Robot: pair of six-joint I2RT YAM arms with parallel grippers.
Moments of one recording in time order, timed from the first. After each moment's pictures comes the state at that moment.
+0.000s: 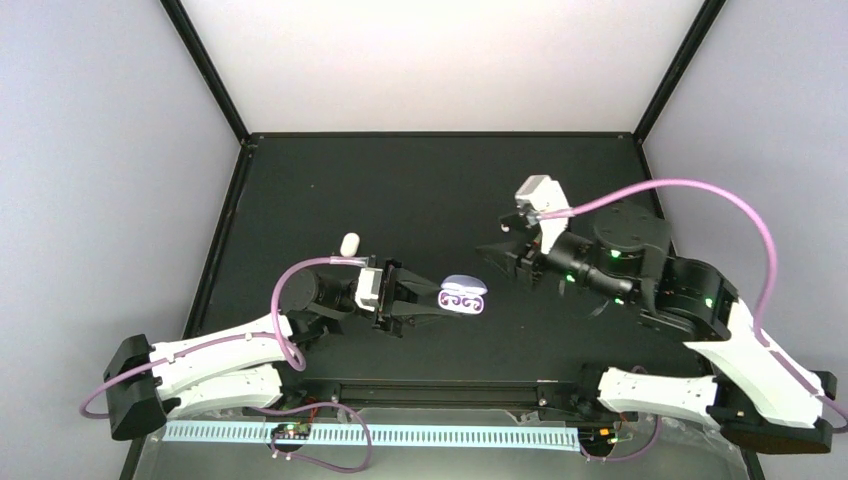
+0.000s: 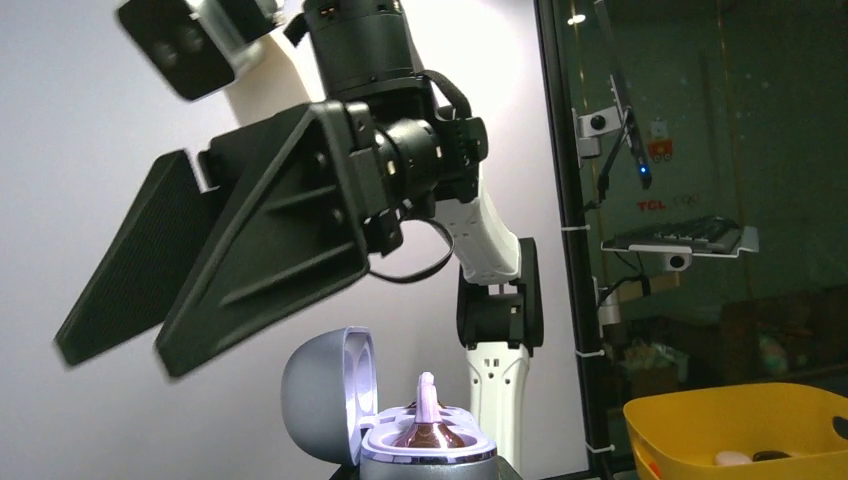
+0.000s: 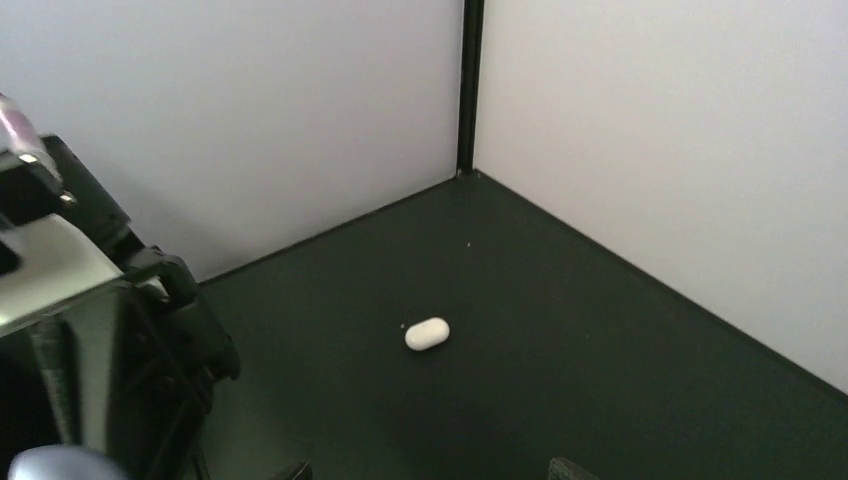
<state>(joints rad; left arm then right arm) -1.07 0.97 0.61 0.90 0.62 -0.19 1.08 0.91 1.51 -0.80 0.15 0.06</state>
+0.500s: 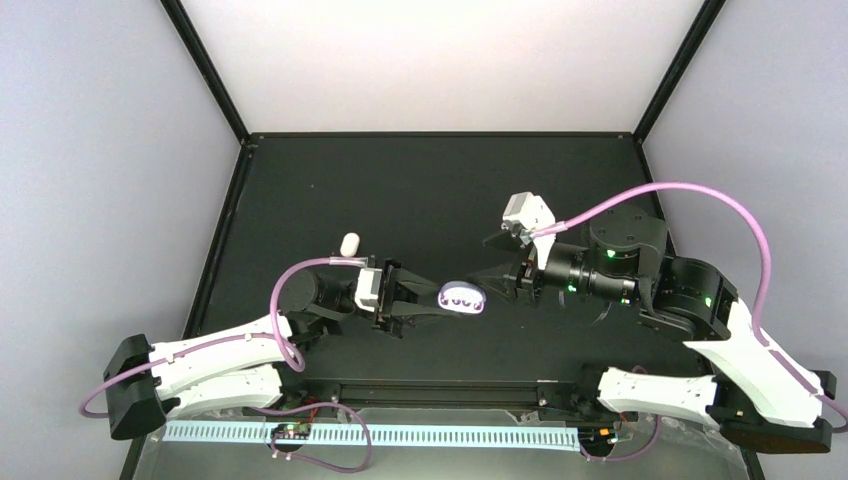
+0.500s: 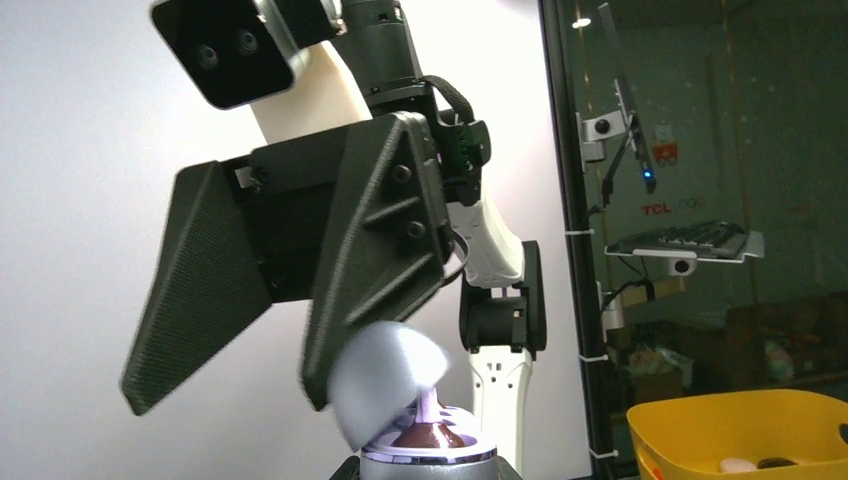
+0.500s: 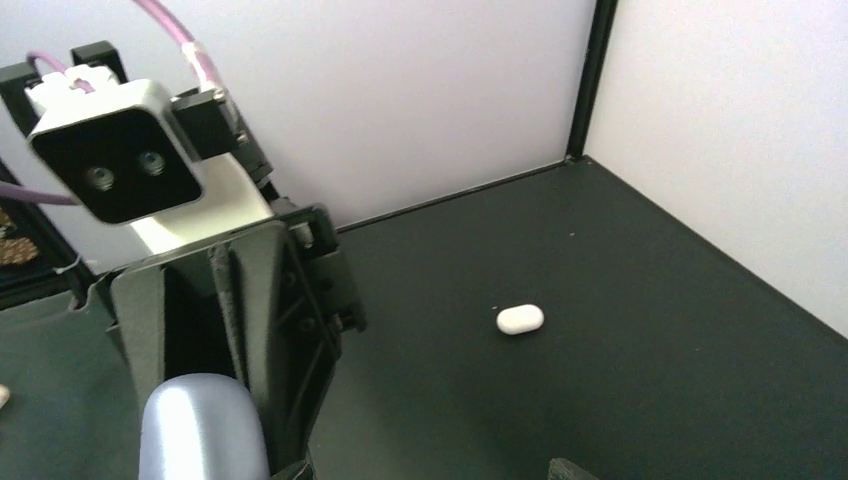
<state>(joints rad) -1.07 0.96 0.61 0.90 0.60 -0.19 1.08 0.94 1.51 -0.84 -0.07 0.05</state>
